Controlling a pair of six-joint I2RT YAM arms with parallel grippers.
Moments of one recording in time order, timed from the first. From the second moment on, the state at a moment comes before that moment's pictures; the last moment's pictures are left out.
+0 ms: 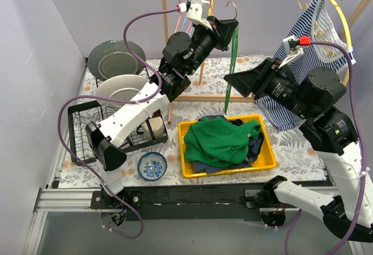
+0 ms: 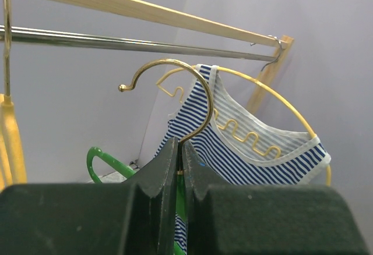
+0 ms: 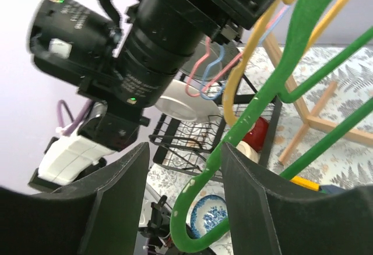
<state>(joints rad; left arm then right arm) -0.85 1.81 2.03 0.21 -0.10 -0.32 0.60 0.99 1.57 -0.53 -0.23 0.65</state>
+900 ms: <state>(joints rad) -0.89 1.83 2.03 0.27 -0.10 -0.17 0.60 0.94 1.51 -0.72 0.09 0.44</state>
